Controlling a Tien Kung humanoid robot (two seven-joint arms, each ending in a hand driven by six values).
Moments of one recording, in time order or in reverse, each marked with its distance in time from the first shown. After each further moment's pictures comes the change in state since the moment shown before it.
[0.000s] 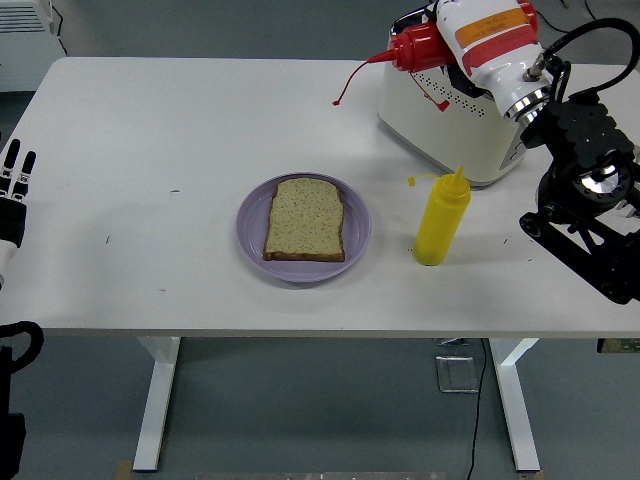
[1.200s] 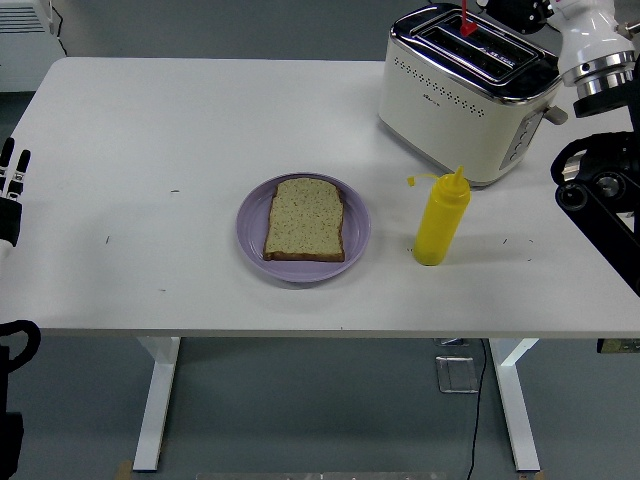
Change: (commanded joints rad) left arm -0.004 -0.002 -0.009 0.000 -0.002 0.002 -0.001; right arm -0.188 0.033 0.346 0.182 0.540 -0.083 0.250
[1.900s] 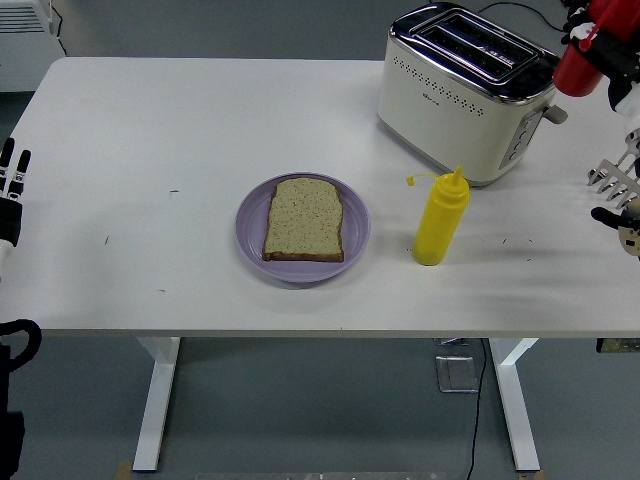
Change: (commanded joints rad) left arm -0.002 -0.002 0.000 0.001 -0.002 0.003 0.000; right arm -0.252 0.030 0.232 -0.061 0.880 0.070 0.215
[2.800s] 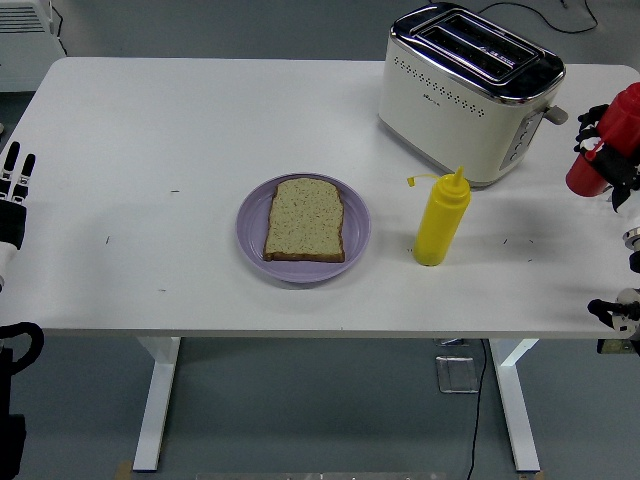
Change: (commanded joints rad) left arm 0.008 0.000 0.012 0.003 0.001 -0.001 -0.001; right arm -0.187 -0.058 -0.195 -0.117 0.086 -0.083 0.237
